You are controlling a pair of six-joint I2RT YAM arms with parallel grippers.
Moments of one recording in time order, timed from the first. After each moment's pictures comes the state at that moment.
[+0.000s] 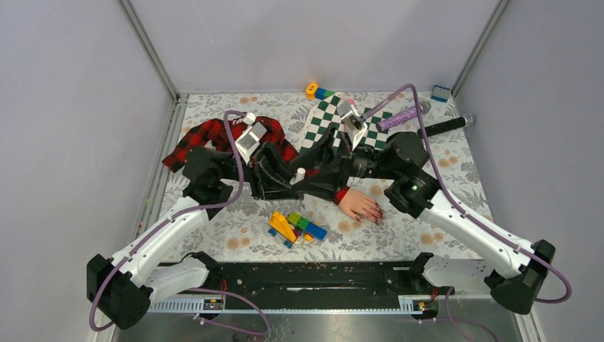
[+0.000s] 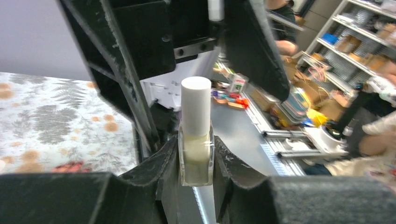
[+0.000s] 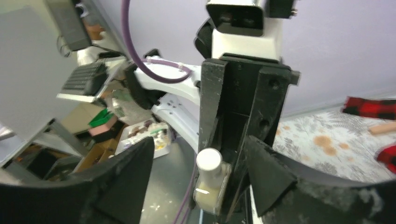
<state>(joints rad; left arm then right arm) -0.58 1.04 0.86 0.80 1.24 -0.93 0.85 1.14 1.12 0.36 -0.78 0.63</state>
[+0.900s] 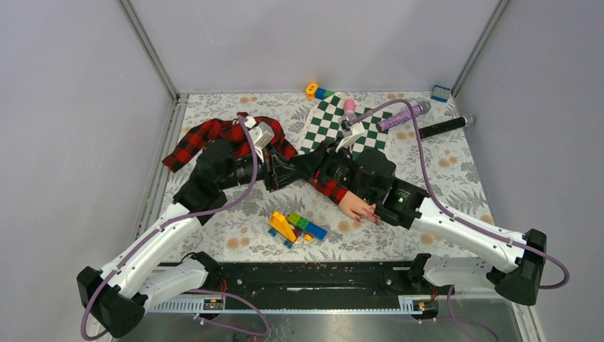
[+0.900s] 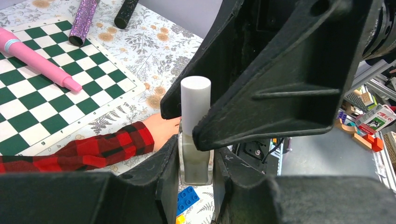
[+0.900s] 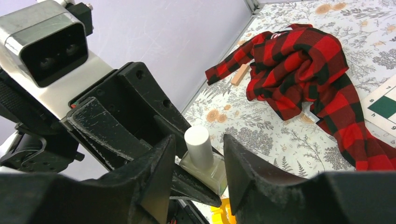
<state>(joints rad) -0.61 0.95 0.89 -0.02 0.64 -0.30 1.02 1.13 1.04 0.05 0.18 0.63</state>
